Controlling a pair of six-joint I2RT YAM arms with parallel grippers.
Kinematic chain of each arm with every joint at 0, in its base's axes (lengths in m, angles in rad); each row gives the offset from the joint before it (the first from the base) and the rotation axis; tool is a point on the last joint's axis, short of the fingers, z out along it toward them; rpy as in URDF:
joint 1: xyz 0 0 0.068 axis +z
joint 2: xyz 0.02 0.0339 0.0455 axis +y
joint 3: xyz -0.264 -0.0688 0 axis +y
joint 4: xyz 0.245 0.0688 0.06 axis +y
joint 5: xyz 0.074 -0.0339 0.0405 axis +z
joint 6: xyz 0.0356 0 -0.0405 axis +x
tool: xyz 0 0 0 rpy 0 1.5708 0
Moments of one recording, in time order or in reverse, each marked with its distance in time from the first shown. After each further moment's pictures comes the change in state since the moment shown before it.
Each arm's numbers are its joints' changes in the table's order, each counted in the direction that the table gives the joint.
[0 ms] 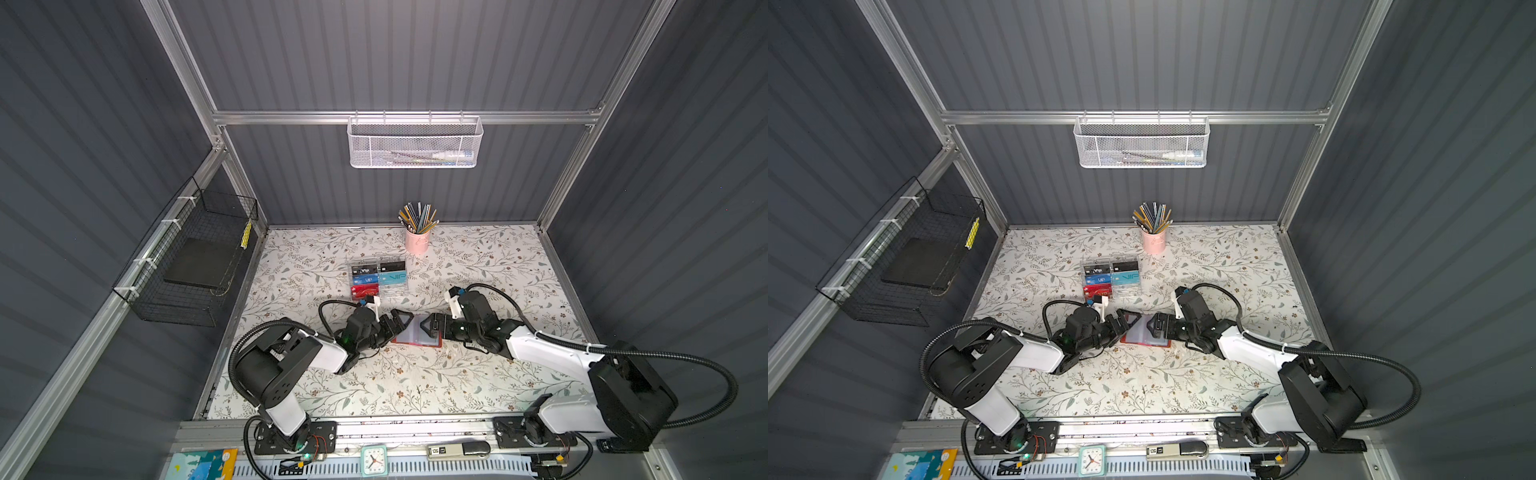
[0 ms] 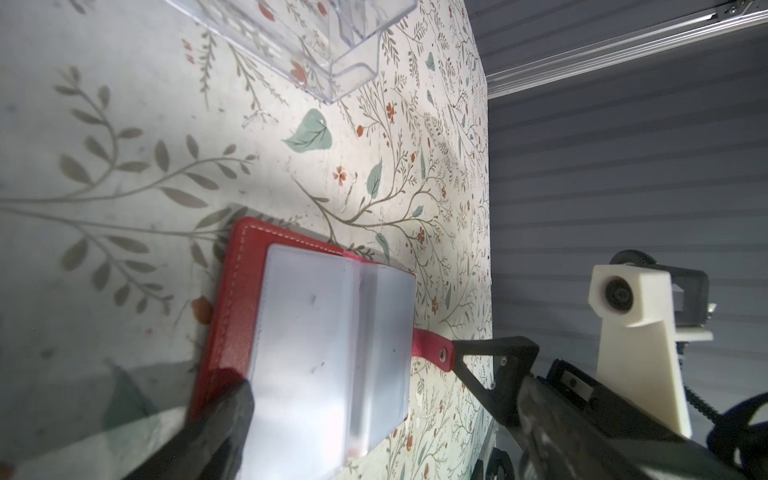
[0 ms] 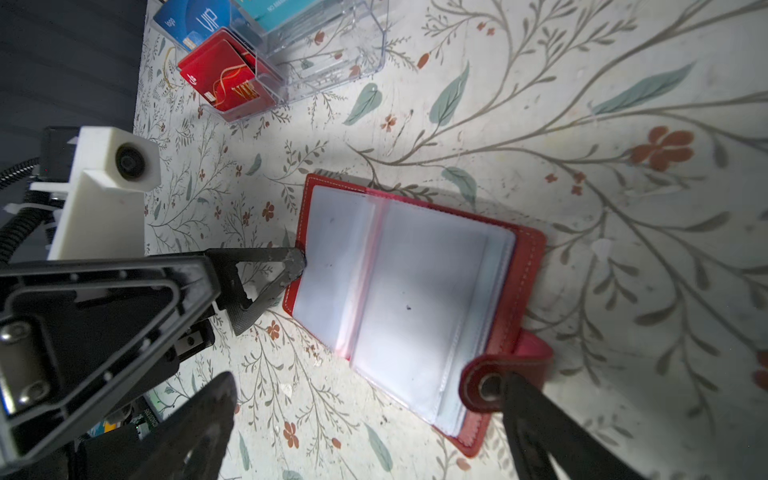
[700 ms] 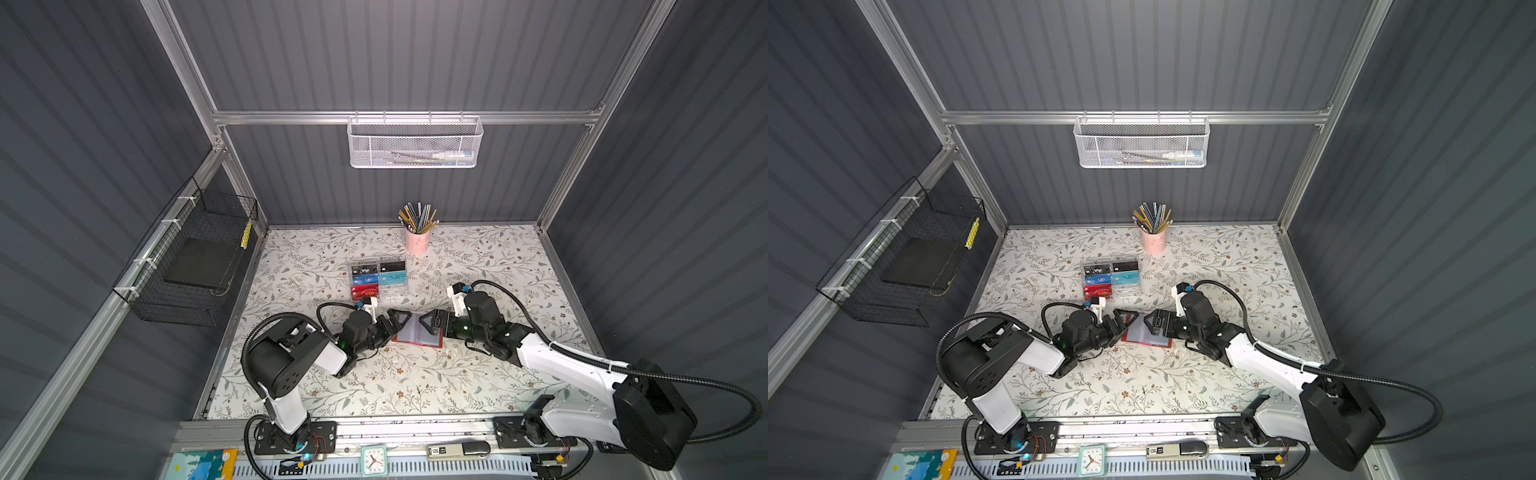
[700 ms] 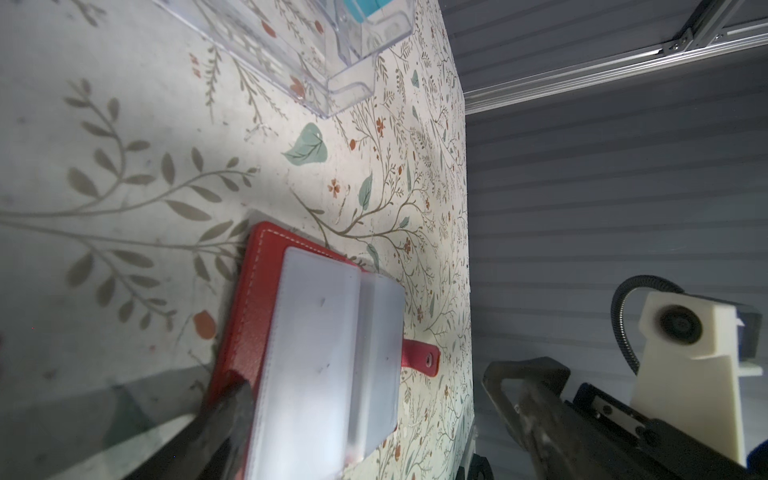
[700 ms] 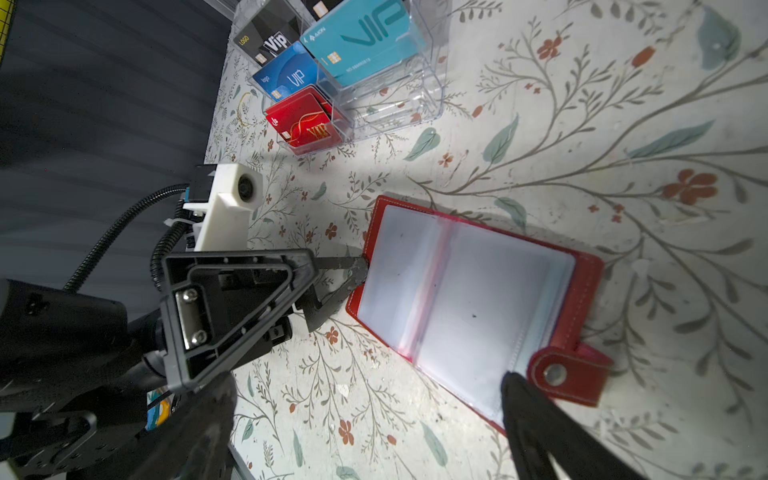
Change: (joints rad) left arm 0.011 0.086 0.040 -0.203 -0.018 -0.060; right arm 0.047 -0.146 0.031 -0.034 -0.023 0.071
